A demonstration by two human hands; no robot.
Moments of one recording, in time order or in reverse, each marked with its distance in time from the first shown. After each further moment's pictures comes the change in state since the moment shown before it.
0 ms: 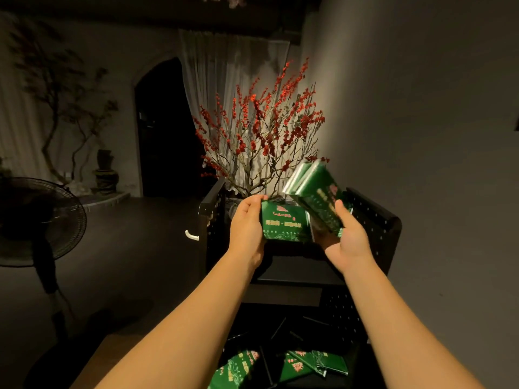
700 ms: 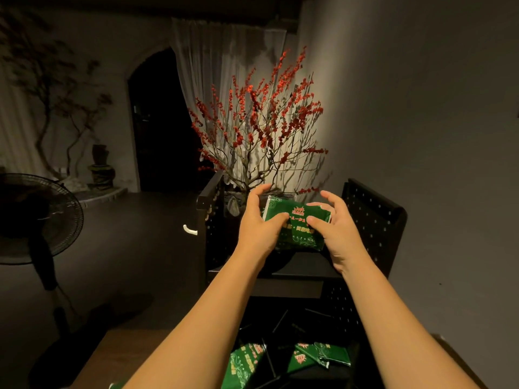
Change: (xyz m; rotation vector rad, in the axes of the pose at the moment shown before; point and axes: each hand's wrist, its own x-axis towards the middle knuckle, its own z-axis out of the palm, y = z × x) left_hand -0.016 -0.007 -0.007 0.448 -0.153 0.237; right_hand -0.006 0.017 0.000 -0.547 -0.132 -0.241
